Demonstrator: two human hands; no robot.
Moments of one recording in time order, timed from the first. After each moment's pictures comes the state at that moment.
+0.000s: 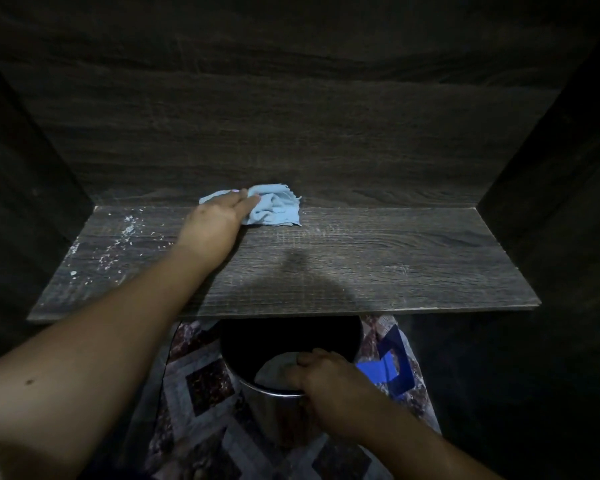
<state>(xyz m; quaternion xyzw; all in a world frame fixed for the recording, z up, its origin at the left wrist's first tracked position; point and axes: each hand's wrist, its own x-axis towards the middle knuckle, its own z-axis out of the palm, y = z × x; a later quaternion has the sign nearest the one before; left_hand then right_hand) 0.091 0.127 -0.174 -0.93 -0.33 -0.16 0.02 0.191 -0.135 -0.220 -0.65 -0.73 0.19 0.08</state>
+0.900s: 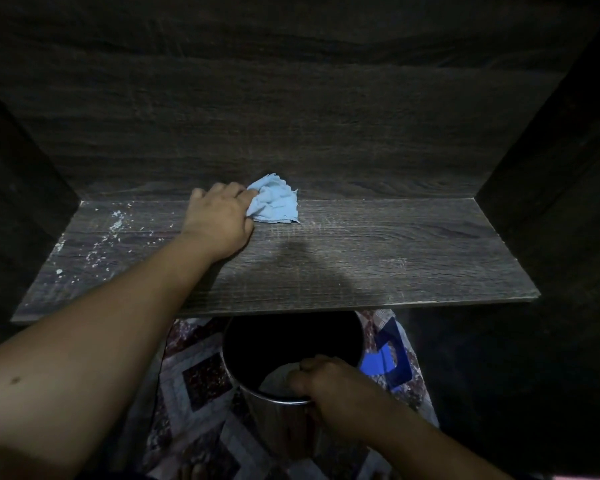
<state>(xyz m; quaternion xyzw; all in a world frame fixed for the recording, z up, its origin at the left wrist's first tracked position) 0.116 0.122 -0.164 -0.92 -0.38 -0.03 0.06 0.198 -0.142 -0.223 -0.63 -0.74 0.23 0.06</state>
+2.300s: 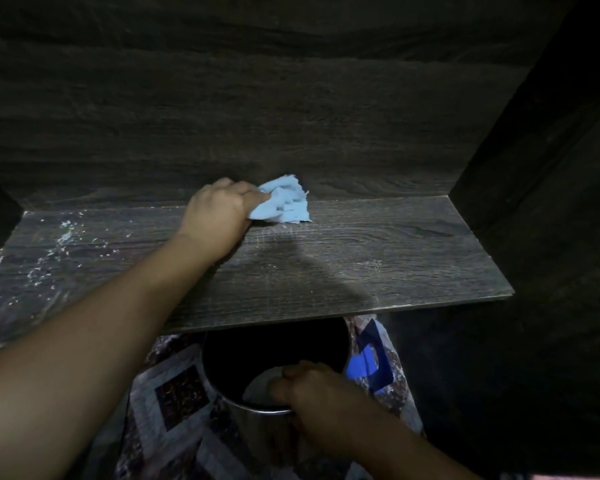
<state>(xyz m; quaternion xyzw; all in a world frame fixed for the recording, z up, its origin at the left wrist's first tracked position) 0.156 0.123 -0.176 -0.96 -0.21 -0.20 0.04 0.209 -0.143 -0.218 -0.65 -0.72 0.23 0.04</state>
